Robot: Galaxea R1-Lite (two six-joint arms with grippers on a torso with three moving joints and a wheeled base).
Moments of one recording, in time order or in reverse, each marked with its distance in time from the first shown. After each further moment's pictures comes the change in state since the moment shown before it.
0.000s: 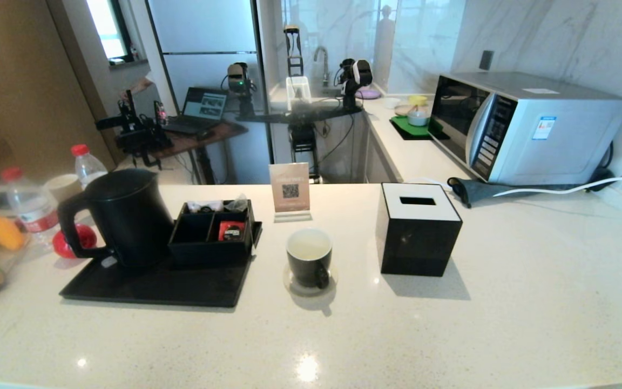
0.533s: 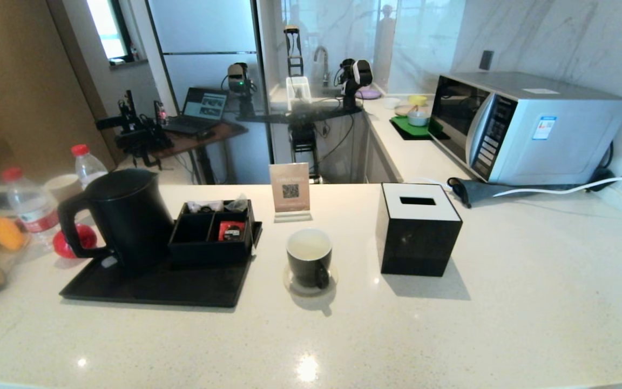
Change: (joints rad) left arm 0.000 0.320 -0.227 0.031 -0.004 0.026; right arm 0.000 0.000 0.000 0.000 0.000 0.001
